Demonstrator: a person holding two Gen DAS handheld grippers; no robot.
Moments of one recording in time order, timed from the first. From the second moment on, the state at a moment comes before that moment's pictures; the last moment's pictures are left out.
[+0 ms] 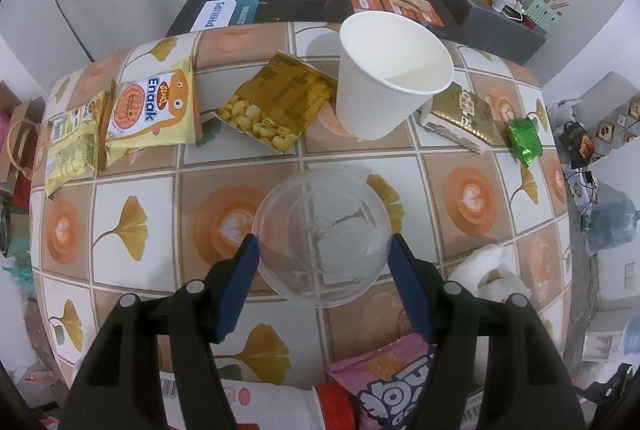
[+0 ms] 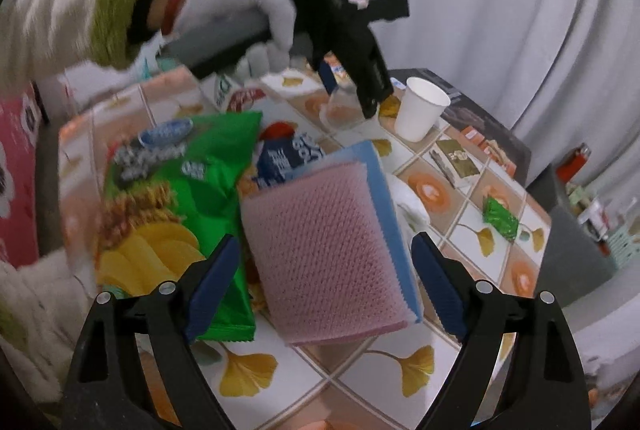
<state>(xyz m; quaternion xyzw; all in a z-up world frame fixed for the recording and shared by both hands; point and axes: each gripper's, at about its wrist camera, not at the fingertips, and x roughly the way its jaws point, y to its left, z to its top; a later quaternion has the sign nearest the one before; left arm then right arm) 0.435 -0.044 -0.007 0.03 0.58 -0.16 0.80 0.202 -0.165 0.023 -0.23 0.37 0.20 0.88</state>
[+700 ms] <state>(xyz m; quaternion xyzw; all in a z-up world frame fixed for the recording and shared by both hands) 0.436 -0.037 -0.002 0.02 0.57 -0.17 0.81 0.210 -0.152 0.011 -0.26 0.38 0.19 0.87</state>
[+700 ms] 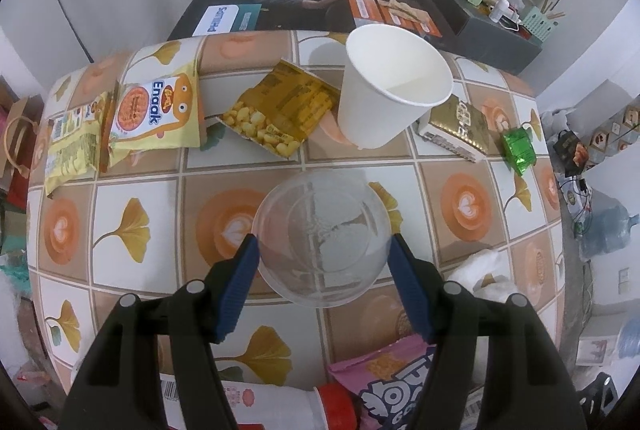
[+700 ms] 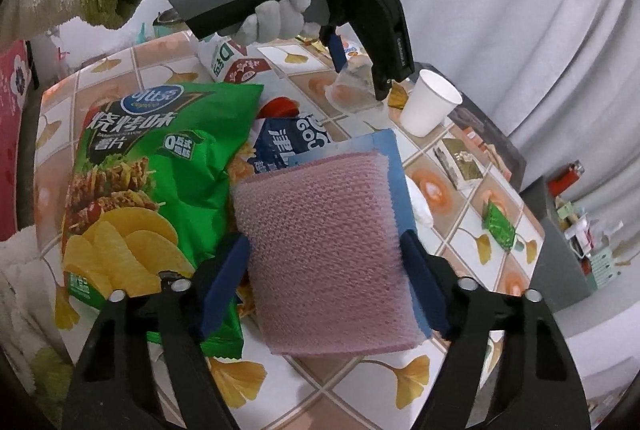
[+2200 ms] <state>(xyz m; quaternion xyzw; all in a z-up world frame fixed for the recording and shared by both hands) 0.419 -0.024 0.037 -0.01 0.54 -0.17 0.82 0.199 -0.159 0.047 -0.24 0.36 0.15 0.89</state>
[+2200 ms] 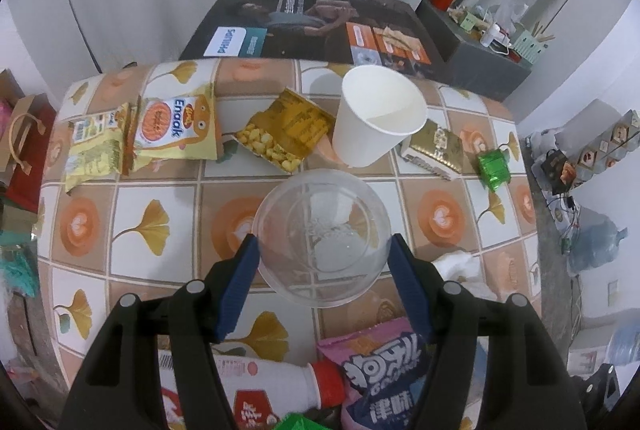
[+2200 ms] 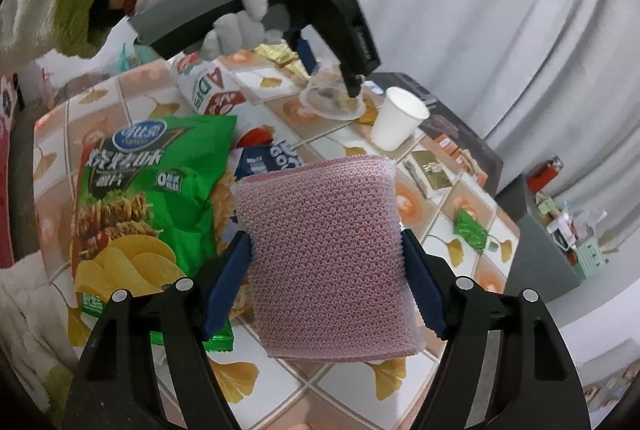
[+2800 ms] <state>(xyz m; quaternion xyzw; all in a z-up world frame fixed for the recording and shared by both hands) 0.332 -0.098 0.134 0.04 0.49 -0.23 0.84 0.127 -0.254 0.112 -0.14 0.29 0.06 0.94</state>
